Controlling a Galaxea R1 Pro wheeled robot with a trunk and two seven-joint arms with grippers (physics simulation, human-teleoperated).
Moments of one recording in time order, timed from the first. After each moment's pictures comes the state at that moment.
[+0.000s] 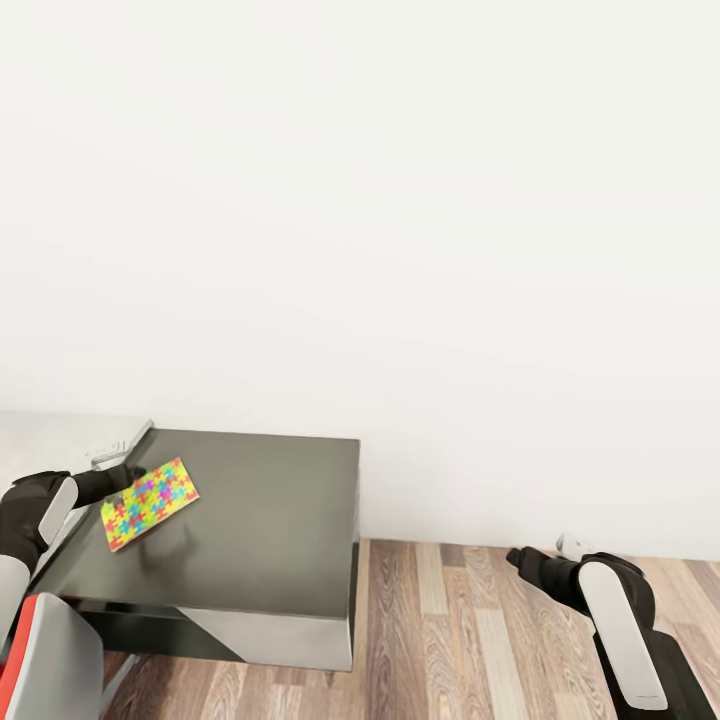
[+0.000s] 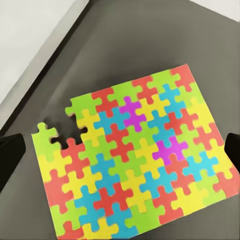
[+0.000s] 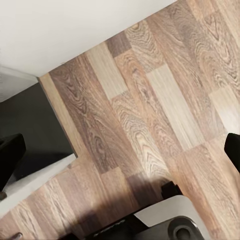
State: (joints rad) left arm -0.85 0.43 0.20 -0.61 0.23 0.56 -0.11; right arm -0.27 -0.05 -0.16 -1.59 -0.82 1.01 -0.72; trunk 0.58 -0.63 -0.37
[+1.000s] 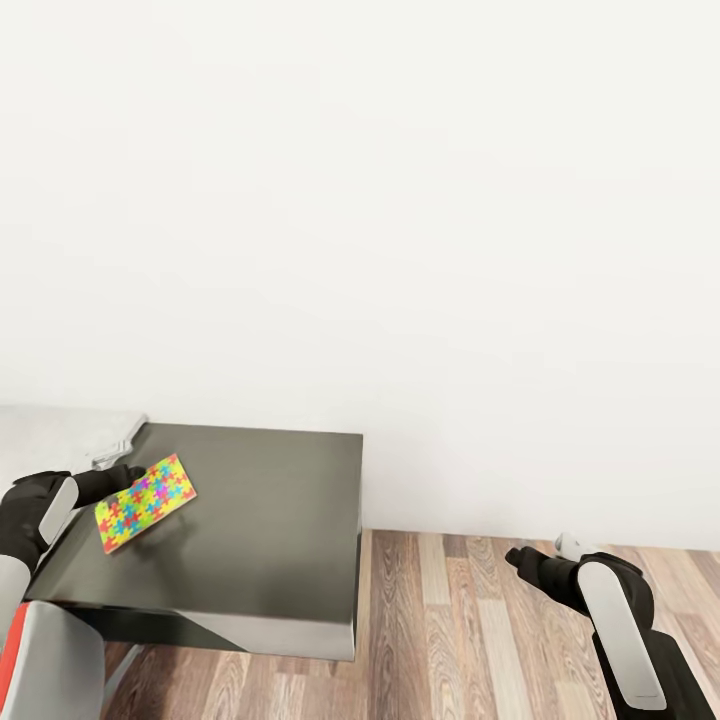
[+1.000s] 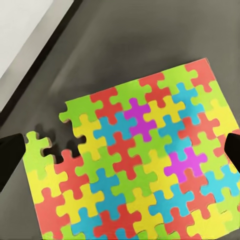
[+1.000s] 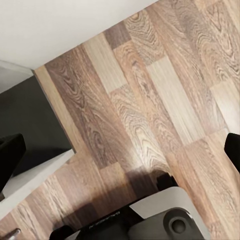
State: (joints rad) left arm -0.85 0.43 0.20 -0.61 0.23 0.56 -0.11; right arm -0.27 -0.05 -0.16 -1.59 -0.82 1.01 -0.72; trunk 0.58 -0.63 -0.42
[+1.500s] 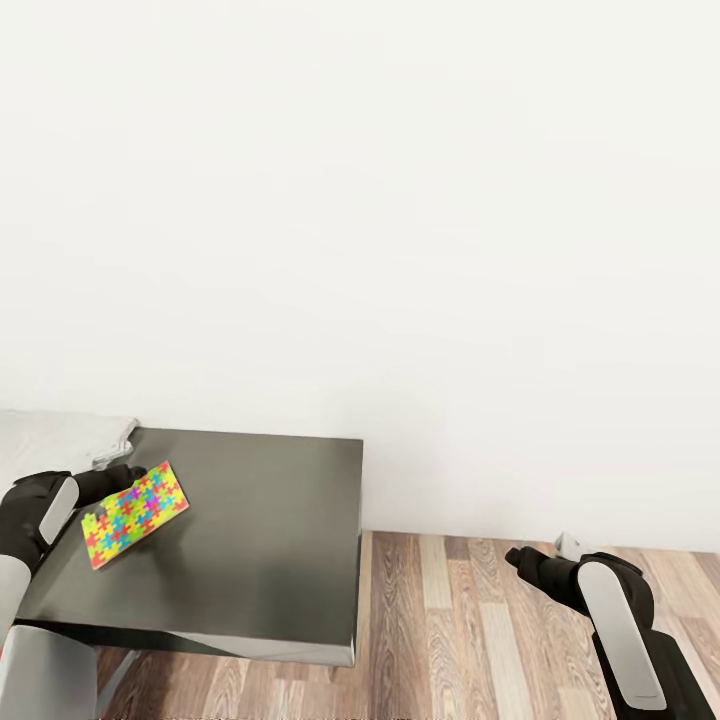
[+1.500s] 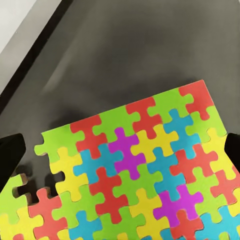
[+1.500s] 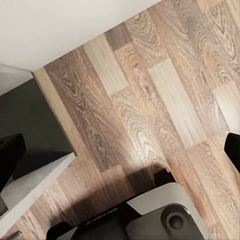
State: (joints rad) left arm -0.85 0.43 0.20 -0.61 0.23 0.56 -0.11; right arm -0.27 -0.05 -0.16 -1.59 -0.82 1.01 -0.72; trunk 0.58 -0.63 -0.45
